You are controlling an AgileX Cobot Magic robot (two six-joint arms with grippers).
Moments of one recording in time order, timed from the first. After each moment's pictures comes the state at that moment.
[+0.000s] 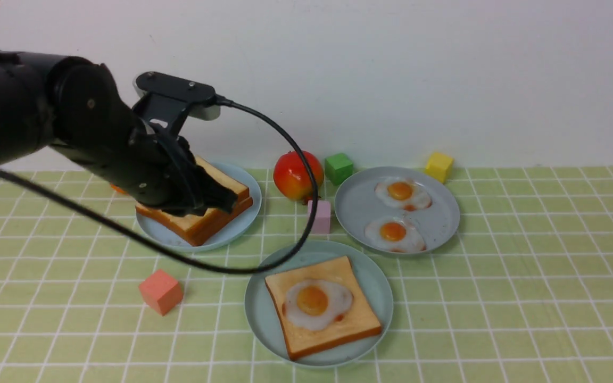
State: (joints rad) right arm 0.24 0.74 -0.91 0.35 1.08 -0.11; left arm -0.32 1.66 -1.28 -0.09 0.65 0.14
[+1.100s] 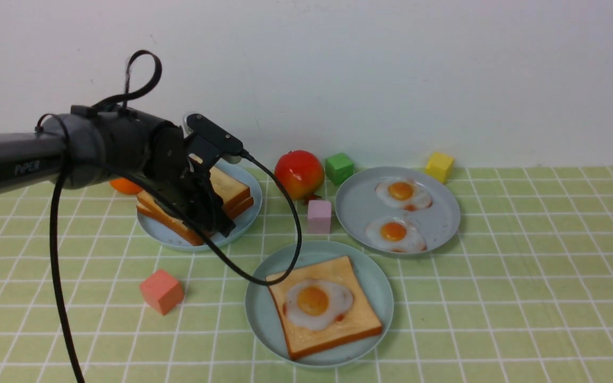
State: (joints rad) right arm 0.24 0.71 -0.88 0.40 1.04 -0.11; left arm -0.29 2.03 -1.45 0.14 0.48 0.26
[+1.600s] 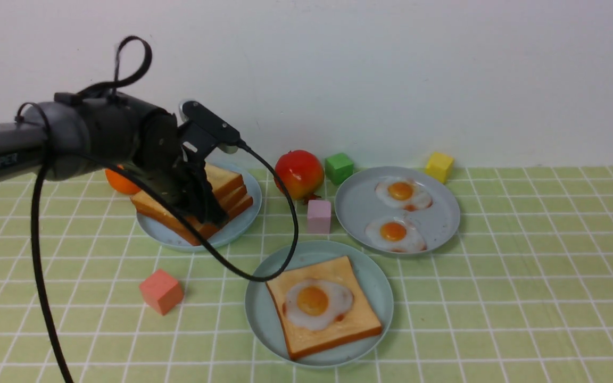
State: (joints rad) right arm 0.24 0.71 -0.88 0.42 1.07 -0.11; left arm -0.29 1.93 -1.44 0.18 0.53 0.26
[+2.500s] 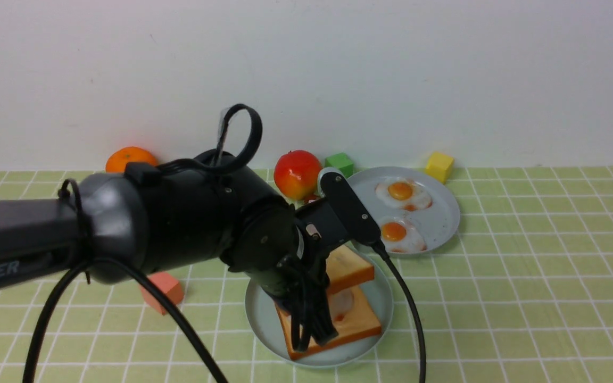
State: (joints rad) right arm 0.24 0.48 -0.88 0.27 1.18 -0.11; left arm -0.73 1.75 -1.19 0.14 0.54 0.27
